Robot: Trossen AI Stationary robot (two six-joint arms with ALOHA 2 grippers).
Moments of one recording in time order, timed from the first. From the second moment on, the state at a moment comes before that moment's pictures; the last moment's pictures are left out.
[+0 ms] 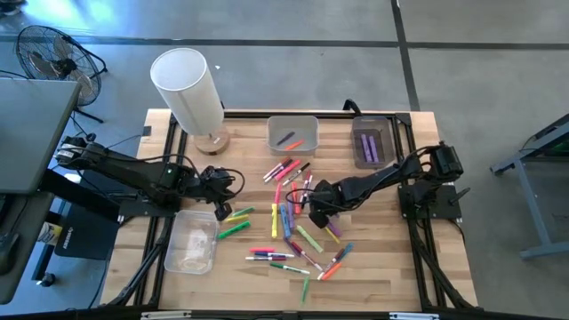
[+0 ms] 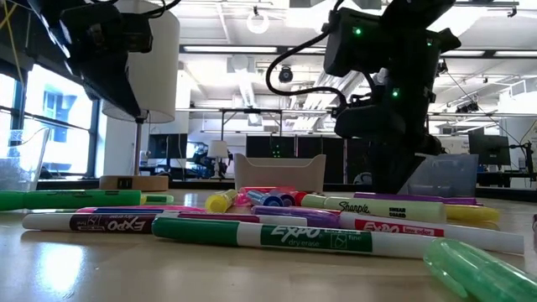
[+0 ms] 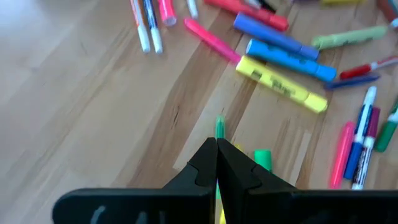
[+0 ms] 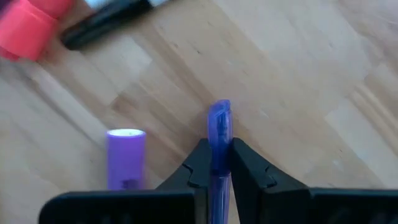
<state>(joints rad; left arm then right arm) -0.22 0.99 0.67 -0.57 -0.29 -0.66 0.12 1.77 0.97 -0.64 0.21 0.91</state>
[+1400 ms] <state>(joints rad) -0.22 1.43 0.97 0.55 -0.42 -0.09 0.14 1.14 0.97 0.14 0.19 0.23</state>
